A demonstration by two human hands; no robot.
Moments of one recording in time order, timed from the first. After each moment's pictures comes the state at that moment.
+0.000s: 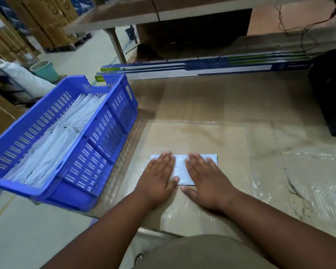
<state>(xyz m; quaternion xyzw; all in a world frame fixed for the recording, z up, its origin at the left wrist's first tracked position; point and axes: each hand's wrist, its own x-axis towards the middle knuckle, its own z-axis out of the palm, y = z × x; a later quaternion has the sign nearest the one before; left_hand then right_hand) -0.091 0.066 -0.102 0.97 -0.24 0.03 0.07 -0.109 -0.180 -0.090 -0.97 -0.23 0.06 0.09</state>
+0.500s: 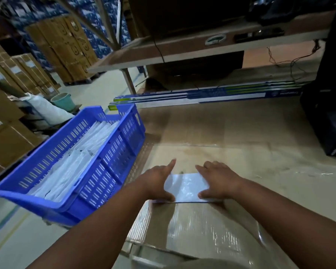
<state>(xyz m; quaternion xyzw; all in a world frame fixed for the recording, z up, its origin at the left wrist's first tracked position) -0.045 0.063 0.002 0.97 -0.19 -0.17 0.03 -0.053 -0.214 -0.028 -0.97 -0.20 0.12 0.05</state>
